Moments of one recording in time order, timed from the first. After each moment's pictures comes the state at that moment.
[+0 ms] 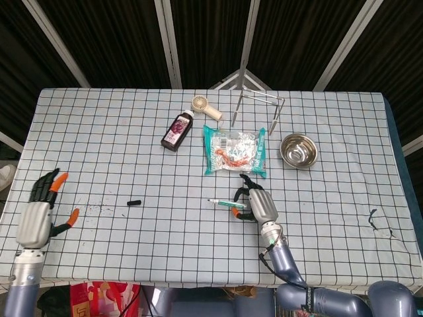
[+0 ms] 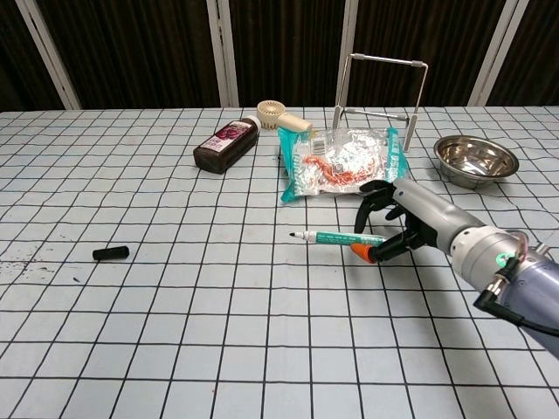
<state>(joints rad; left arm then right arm) -0.16 -1.36 -0.06 -1.53 1.48 1.59 -0.04 0.58 -1.86 0.21 -1.32 -1.07 1.09 -0.06</state>
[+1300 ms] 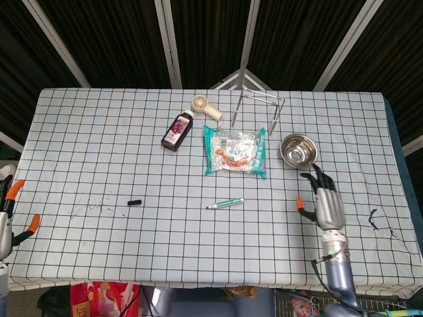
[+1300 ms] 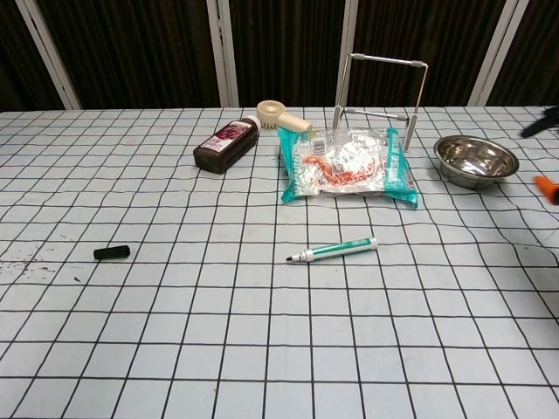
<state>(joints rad) -0.06 -1.33 -0.09 -1.42 1.46 1.65 -0.09 0.30 -1.45 0.18 -1.63 -1.17 1.40 -0.13</state>
